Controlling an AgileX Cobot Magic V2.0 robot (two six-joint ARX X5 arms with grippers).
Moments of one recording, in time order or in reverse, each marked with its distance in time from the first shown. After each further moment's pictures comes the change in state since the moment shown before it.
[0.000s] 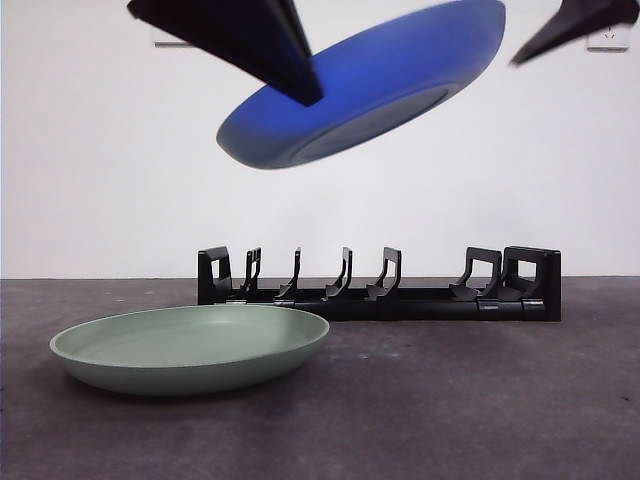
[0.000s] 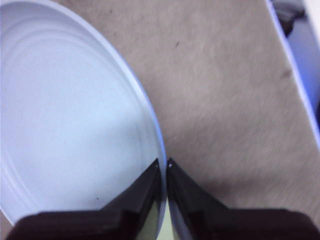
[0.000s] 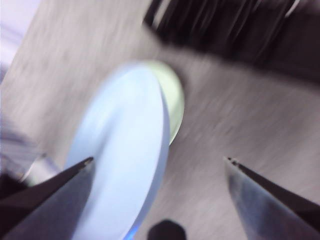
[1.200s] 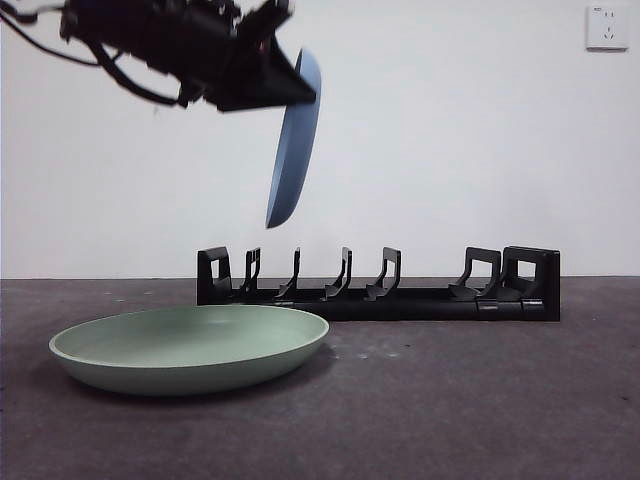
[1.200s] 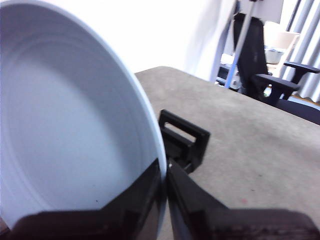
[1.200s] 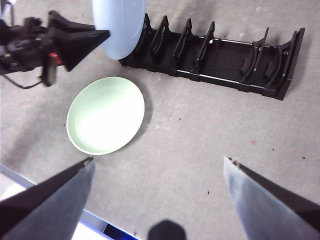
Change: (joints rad) left arm 0.574 0.364 0.000 0.933 0.468 -0.916; right arm 0.000 -0.320 0.087 -0.248 0.238 0.021
